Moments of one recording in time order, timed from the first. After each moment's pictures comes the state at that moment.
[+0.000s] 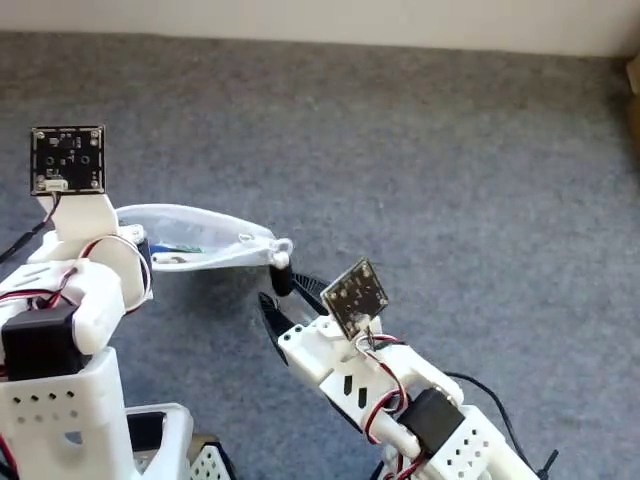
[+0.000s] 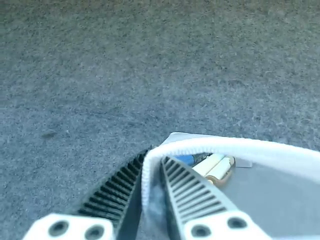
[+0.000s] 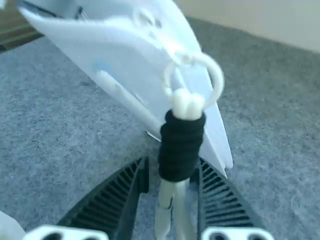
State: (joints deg) left arm -12.4 -51.9 26.6 82.7 2.5; right arm -49.1 -86.1 79.3 33.9 -3.6
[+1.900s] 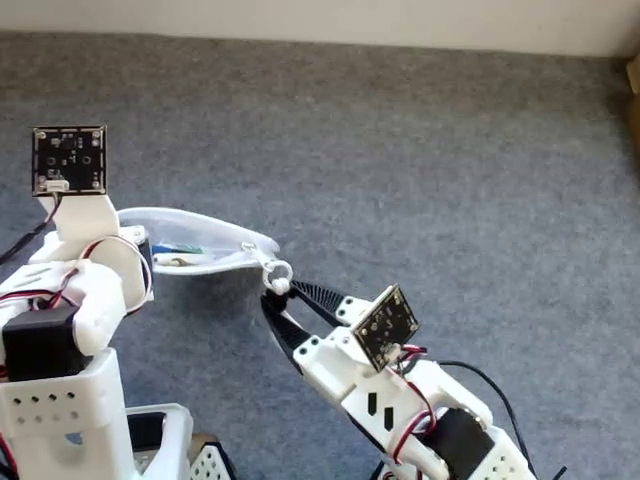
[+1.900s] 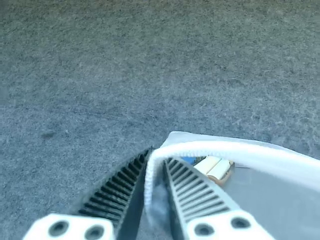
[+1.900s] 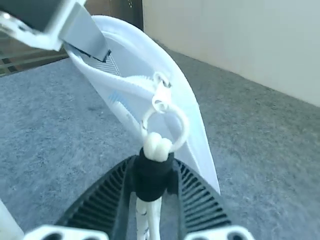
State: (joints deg) left arm -12.3 -51.9 26.6 82.8 2.5; right arm -49.1 -99.4 75.6 43.3 1.7
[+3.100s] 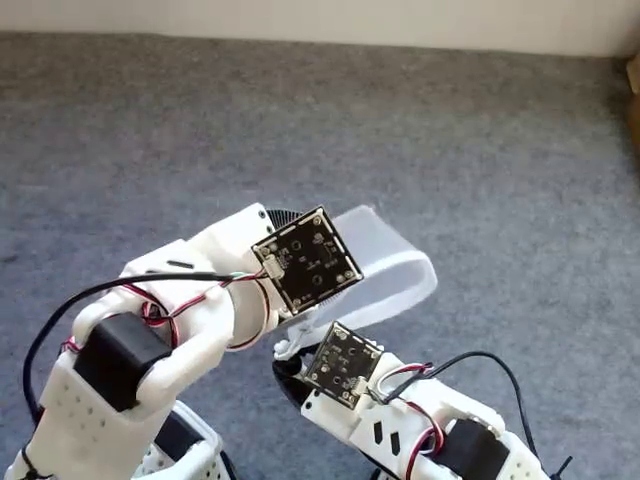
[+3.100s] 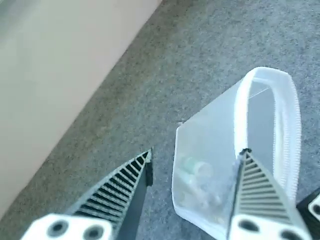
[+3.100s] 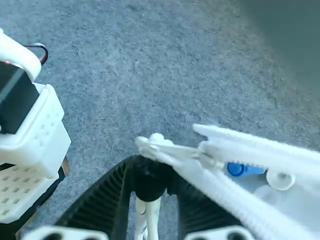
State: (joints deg) left arm 33.1 -50.6 17.7 76.2 -23.9; right arm -57.3 -98.3 68.6 67.6 12.5
